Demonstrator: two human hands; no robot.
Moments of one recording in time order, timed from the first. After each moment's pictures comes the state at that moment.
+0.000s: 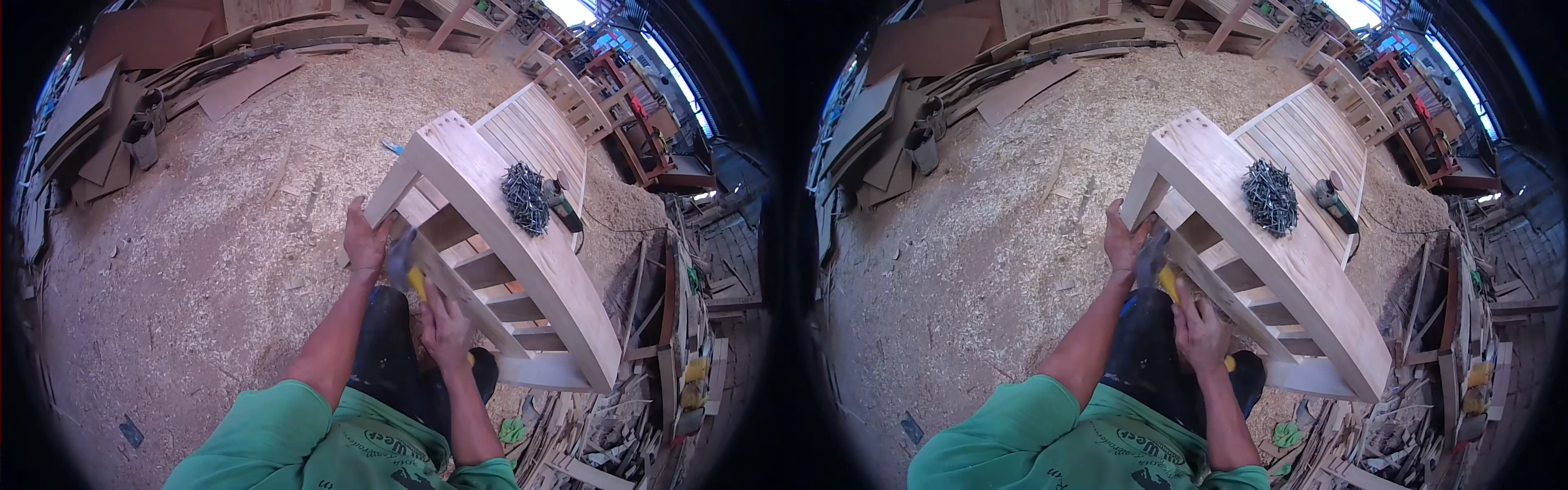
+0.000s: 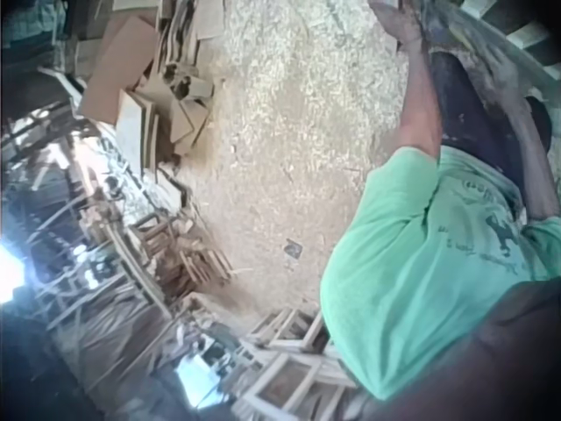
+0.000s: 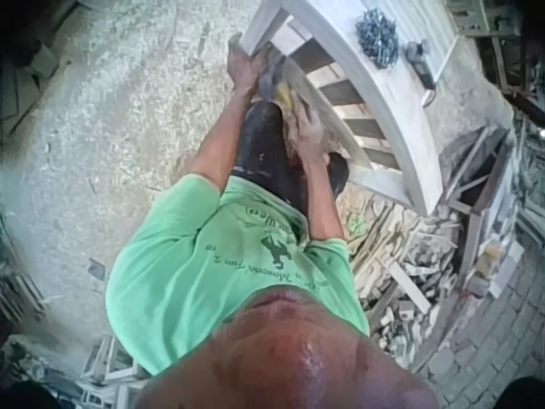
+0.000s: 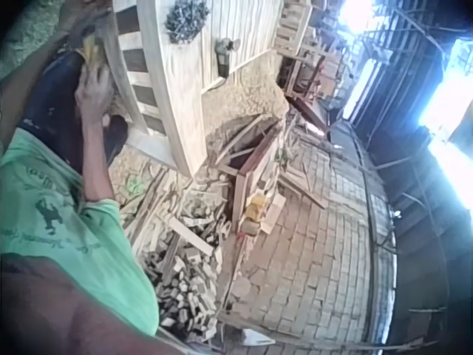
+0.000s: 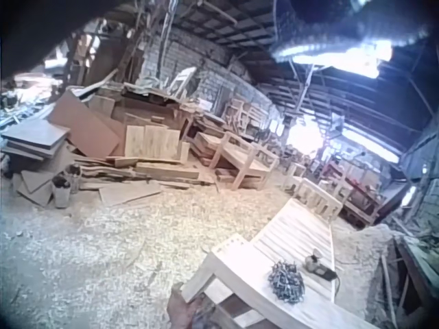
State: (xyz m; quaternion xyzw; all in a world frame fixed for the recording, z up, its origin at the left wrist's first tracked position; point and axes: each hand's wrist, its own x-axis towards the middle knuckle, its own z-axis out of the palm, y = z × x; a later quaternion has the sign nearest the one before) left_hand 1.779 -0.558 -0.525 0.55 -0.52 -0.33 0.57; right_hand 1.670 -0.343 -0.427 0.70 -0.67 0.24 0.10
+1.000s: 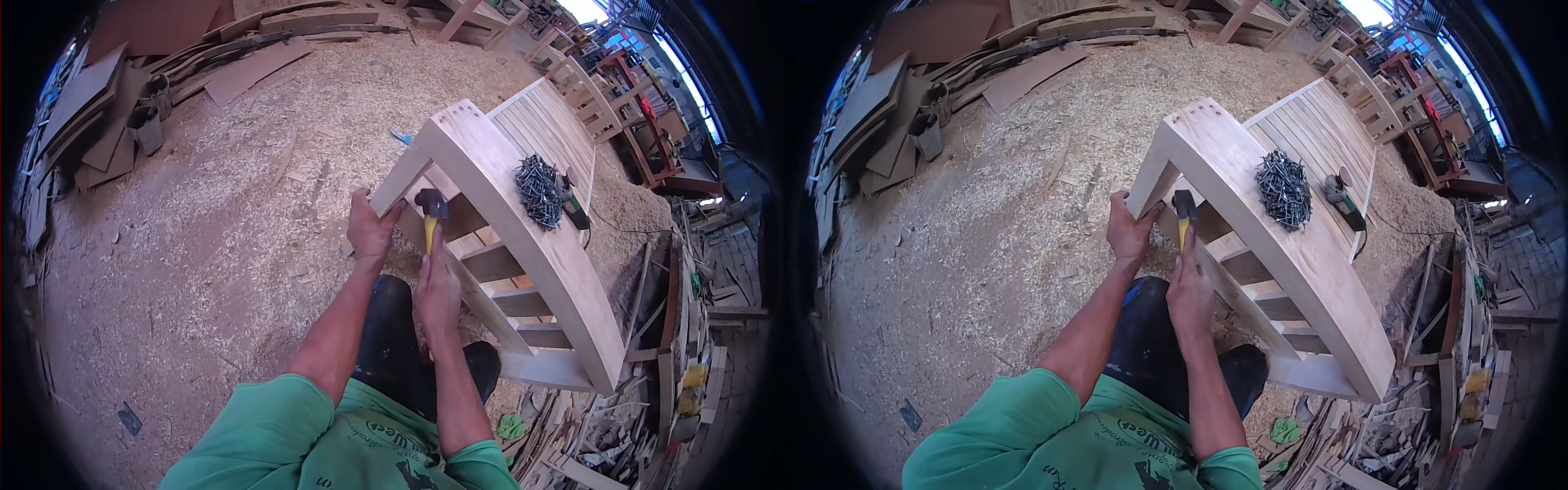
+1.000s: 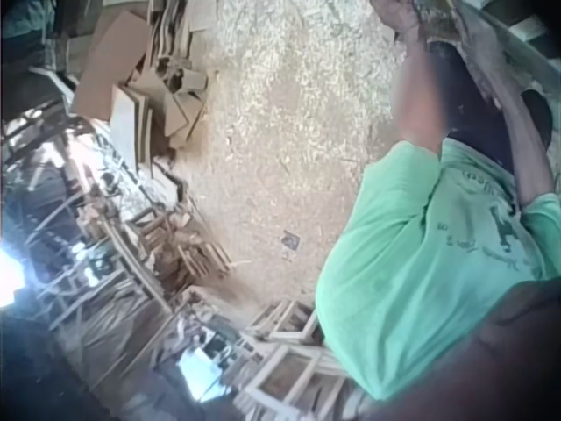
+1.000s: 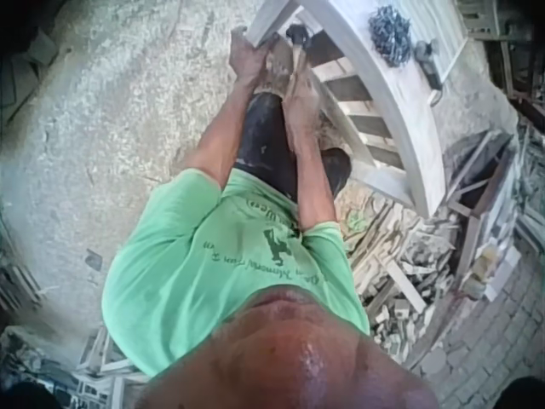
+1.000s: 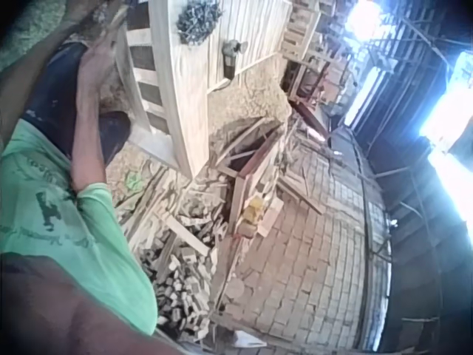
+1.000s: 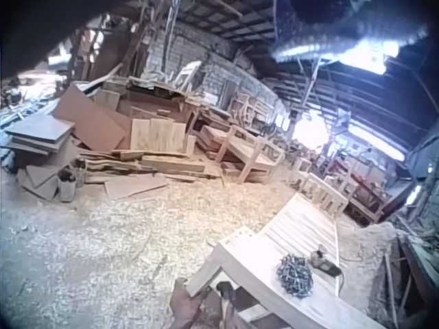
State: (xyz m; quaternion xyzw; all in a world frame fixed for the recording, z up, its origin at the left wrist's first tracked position) left_hand 1.785 -0.557 -0.507 0.62 -0.50 -0.35 0.49; right_hand 1.703 -0.407 -0.418 0.59 -0.76 0.27 -0.01
